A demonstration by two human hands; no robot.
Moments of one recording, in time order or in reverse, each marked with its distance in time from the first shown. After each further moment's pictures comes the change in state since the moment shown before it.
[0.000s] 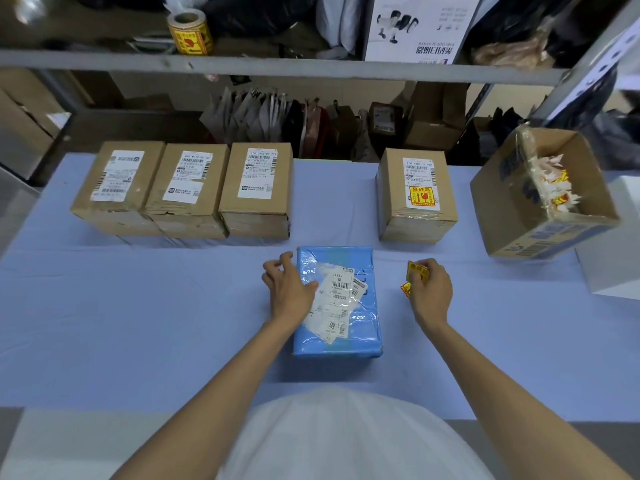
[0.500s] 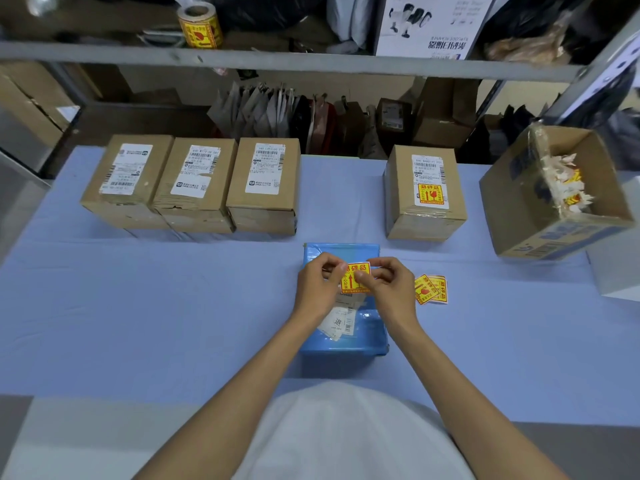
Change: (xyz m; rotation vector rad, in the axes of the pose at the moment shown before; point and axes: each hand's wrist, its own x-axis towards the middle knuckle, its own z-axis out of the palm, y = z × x) left_hand -0.015 0.025 0.008 -0.437 -0.050 0.170; right_hand -0.057 -0.062 0.022 0.552 -0.324 0.100
